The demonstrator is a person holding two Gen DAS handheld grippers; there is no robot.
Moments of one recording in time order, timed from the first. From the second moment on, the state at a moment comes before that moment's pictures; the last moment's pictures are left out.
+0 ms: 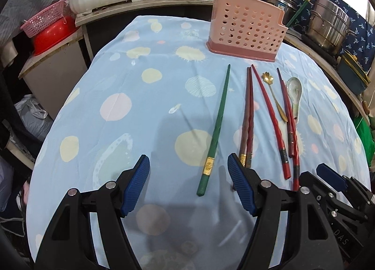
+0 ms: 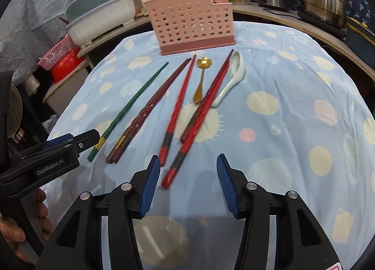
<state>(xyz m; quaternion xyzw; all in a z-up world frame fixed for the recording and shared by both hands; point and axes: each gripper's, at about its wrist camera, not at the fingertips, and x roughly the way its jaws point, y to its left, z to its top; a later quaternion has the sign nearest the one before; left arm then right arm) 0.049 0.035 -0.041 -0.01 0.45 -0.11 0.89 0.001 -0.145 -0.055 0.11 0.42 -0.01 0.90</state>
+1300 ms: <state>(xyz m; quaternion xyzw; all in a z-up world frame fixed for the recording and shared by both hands) 0.045 0.026 -0.056 0.02 0.44 -0.14 0.88 0.000 -0.162 -0.067 0.09 0.42 -0.04 0.90</state>
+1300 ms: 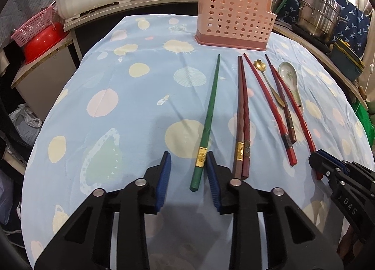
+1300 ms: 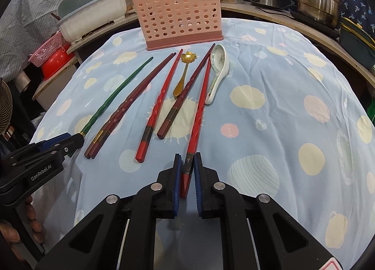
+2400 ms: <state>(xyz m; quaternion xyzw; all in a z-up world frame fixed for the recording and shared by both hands) 0.031 0.022 0.033 -0.03 0.39 -0.18 0.90 -0.033 -0.203 0.036 0.14 0.30 -0.04 0.94</state>
